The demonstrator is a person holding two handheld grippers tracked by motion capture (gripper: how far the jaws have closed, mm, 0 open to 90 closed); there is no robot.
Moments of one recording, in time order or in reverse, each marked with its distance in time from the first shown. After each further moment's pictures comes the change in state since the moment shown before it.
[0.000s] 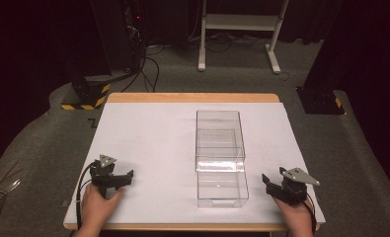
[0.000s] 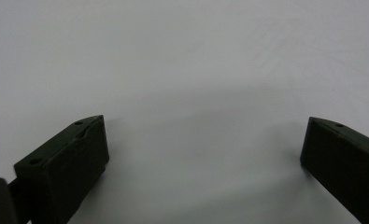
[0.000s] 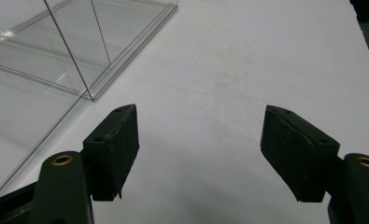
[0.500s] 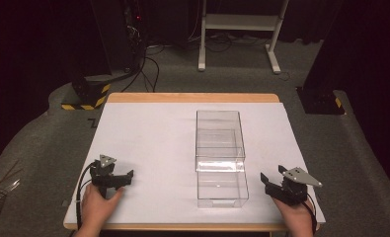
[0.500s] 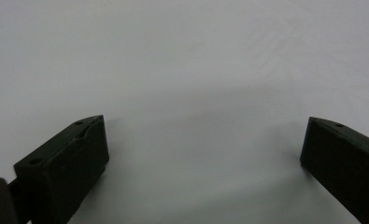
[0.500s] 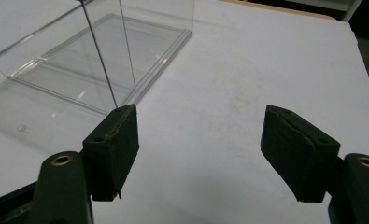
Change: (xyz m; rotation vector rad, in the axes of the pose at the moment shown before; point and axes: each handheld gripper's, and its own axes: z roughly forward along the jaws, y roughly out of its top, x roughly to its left) left arm 0.000 0.000 0.000 0.000 0.000 0.000; right arm 0.012 0.014 -0.016 -0.048 0.025 -0.013
